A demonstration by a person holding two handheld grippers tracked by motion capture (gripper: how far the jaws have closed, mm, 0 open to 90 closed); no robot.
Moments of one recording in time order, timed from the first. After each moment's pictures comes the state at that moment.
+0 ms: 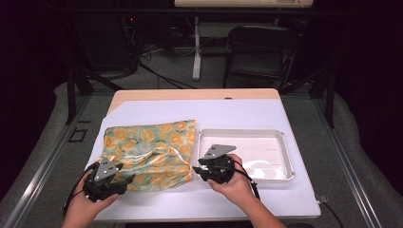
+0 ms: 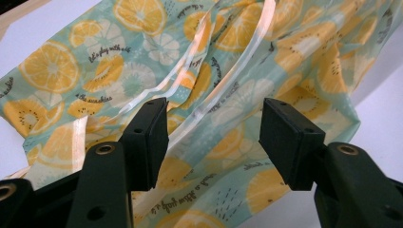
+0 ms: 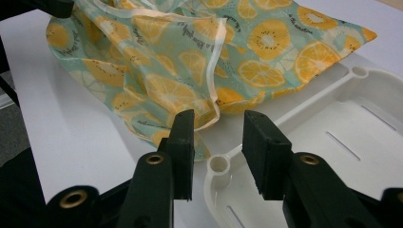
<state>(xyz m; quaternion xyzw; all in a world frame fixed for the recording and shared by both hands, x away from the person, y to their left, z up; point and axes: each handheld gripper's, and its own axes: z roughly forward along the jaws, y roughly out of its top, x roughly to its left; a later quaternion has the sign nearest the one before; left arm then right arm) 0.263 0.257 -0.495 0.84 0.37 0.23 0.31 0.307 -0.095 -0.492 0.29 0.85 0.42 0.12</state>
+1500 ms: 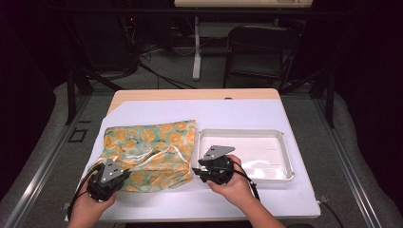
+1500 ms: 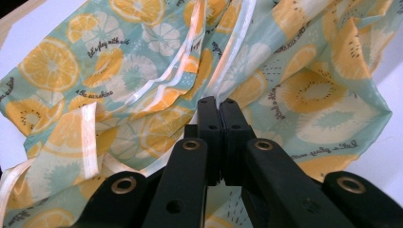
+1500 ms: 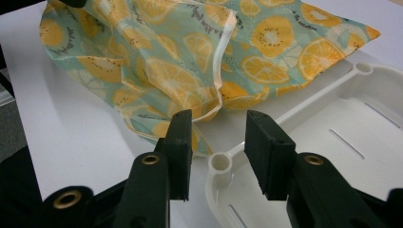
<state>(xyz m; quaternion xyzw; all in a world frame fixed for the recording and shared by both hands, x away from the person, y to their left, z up) 0.264 0.252 -0.502 0.85 0.36 0.24 0.29 0.306 -0.094 -0.495 0.29 0.86 0.41 0.12</state>
